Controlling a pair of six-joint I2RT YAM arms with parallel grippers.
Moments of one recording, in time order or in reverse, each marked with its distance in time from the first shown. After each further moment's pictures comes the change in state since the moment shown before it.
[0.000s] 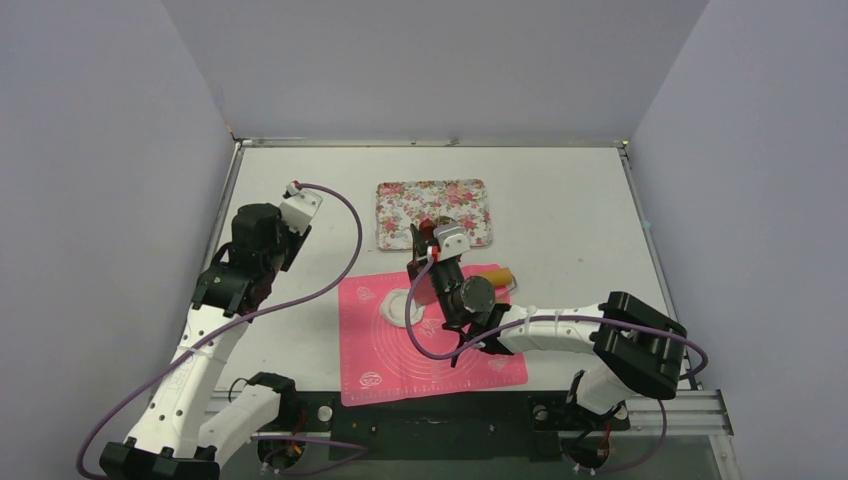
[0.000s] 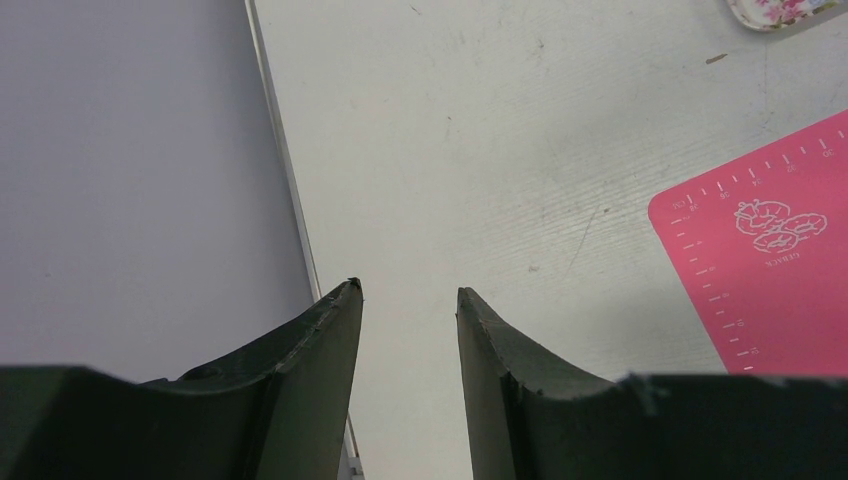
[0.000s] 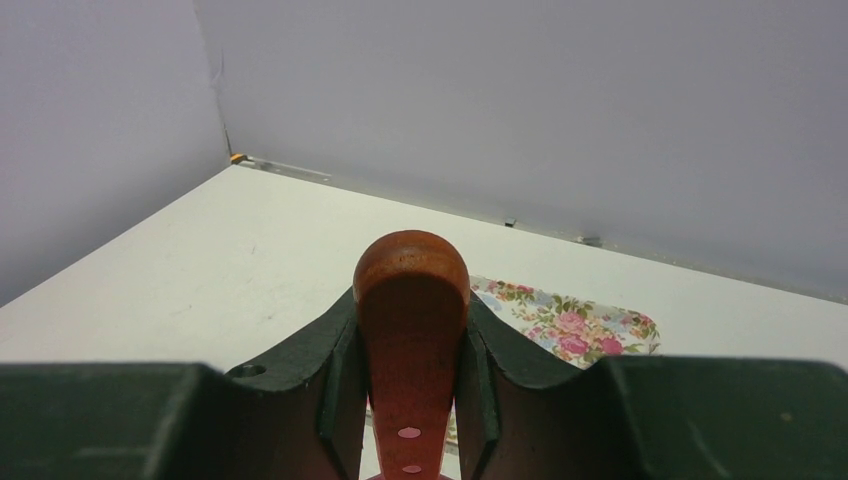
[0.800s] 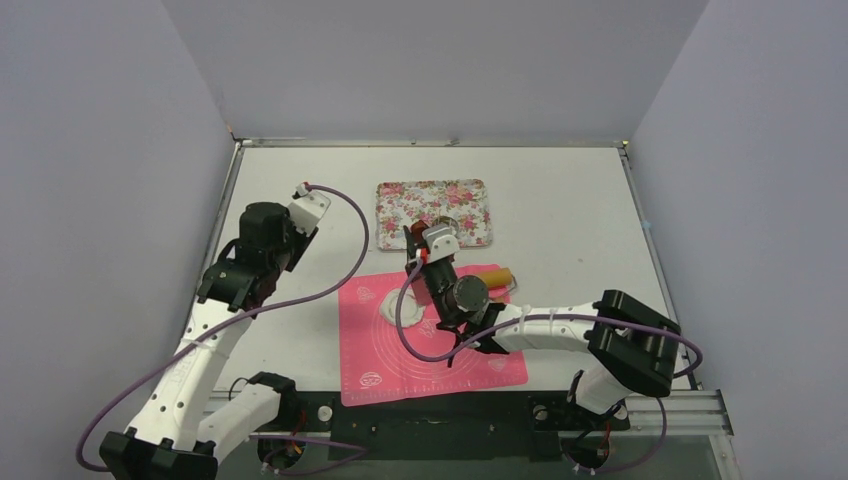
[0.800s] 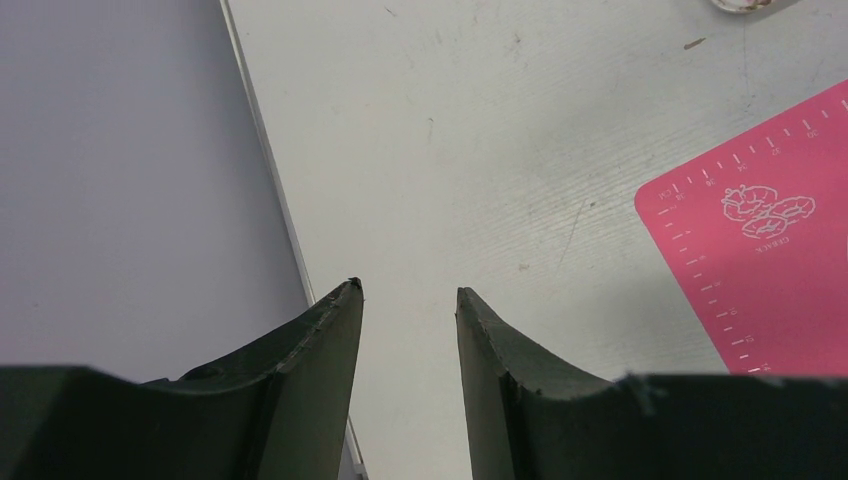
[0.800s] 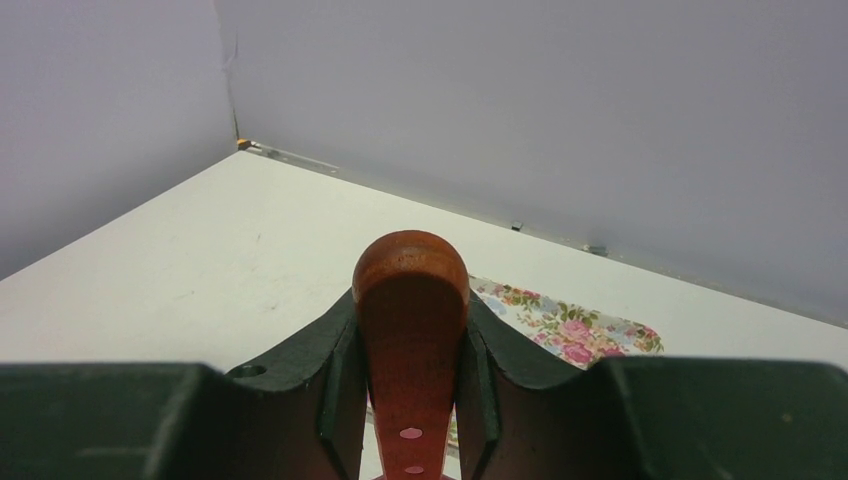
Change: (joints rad) left arm -0.025 0.021 0.003 -0.003 0.009 0.022; right arm 0.018 0.013 0.019 -0.026 -0.029 -0.036
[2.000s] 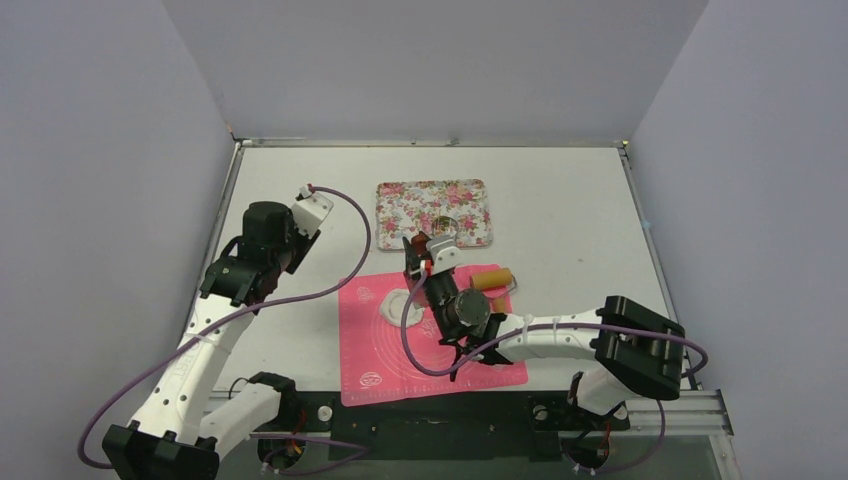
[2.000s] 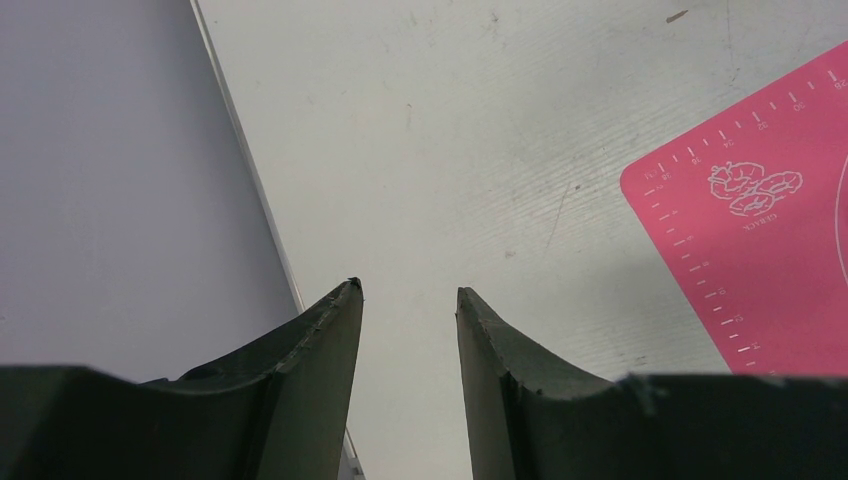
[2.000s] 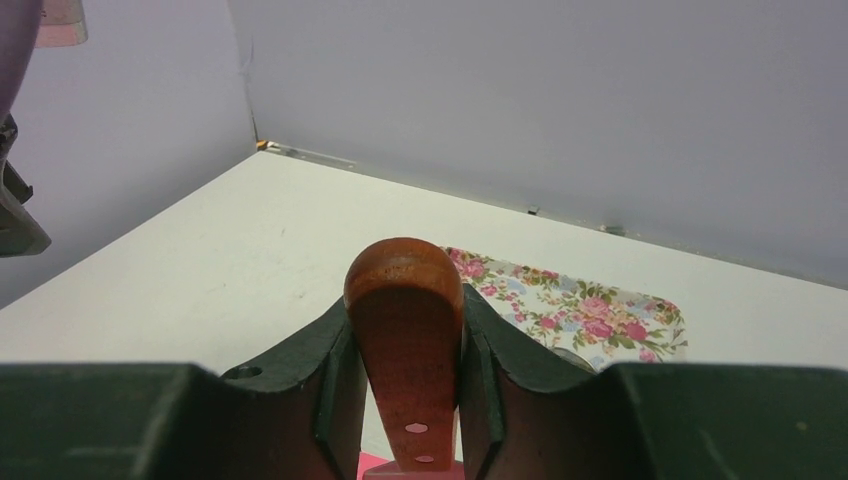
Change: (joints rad) left arm 0.005 0.034 0.000 -0.027 0.035 0.008; right arm 0.068 -0.012 -0.027 0.008 0.071 0.051
